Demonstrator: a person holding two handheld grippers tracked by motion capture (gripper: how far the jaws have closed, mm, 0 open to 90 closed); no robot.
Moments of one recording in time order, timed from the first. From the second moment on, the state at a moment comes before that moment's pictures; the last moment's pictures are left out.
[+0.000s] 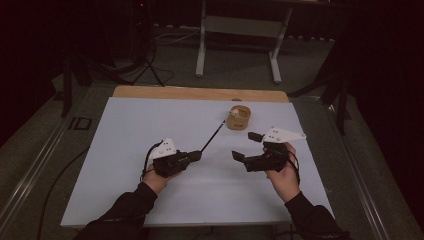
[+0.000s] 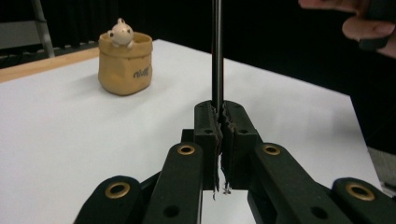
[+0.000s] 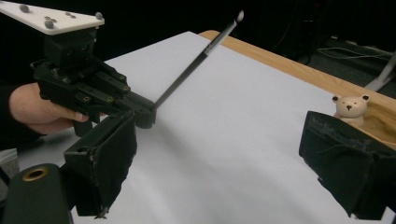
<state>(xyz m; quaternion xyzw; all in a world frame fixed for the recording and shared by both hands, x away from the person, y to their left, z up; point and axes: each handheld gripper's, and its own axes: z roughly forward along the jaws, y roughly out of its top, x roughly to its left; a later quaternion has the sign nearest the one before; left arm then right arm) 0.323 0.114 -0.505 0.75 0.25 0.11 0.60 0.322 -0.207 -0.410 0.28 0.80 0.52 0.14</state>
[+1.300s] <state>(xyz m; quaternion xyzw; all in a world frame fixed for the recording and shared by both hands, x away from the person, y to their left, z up) 0.323 0.100 -0.507 0.75 0.27 0.12 0.59 0.324 -0.151 -0.393 0.48 0.71 0.50 0.14</state>
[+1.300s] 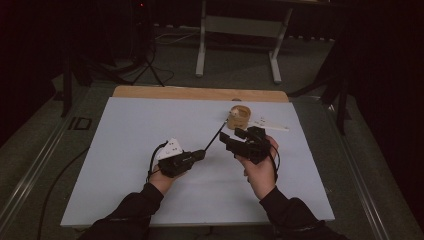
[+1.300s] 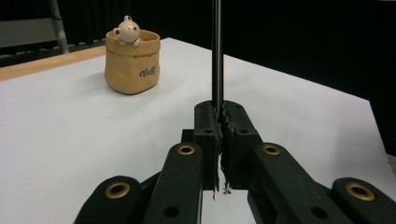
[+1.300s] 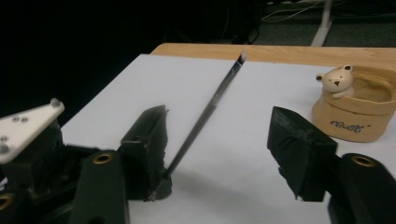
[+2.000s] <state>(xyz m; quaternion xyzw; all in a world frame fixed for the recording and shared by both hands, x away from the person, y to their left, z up) 0.324 0.101 -0.509 0.75 0.26 0.12 0.60 0.341 -0.134 -0.392 0.54 0.66 0.51 0.11</state>
